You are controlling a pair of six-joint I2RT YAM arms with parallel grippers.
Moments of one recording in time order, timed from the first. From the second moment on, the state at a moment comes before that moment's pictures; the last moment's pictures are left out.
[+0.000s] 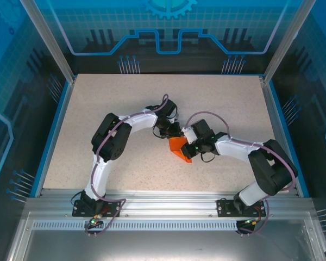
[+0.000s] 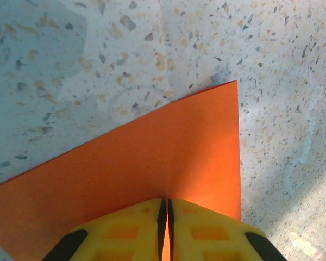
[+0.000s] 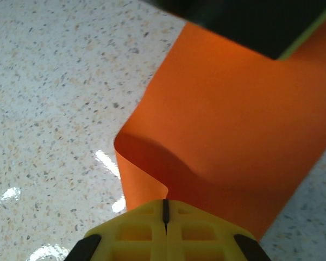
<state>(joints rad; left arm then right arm) -0.58 2.20 1.56 -0.55 0.43 -0.61 0.54 1.55 0.76 -0.26 -0.33 0.10</state>
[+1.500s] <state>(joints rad) -0.58 2.20 1.56 -0.56 0.42 -0.60 0.45 1.69 0.88 -0.35 -0.32 0.15</state>
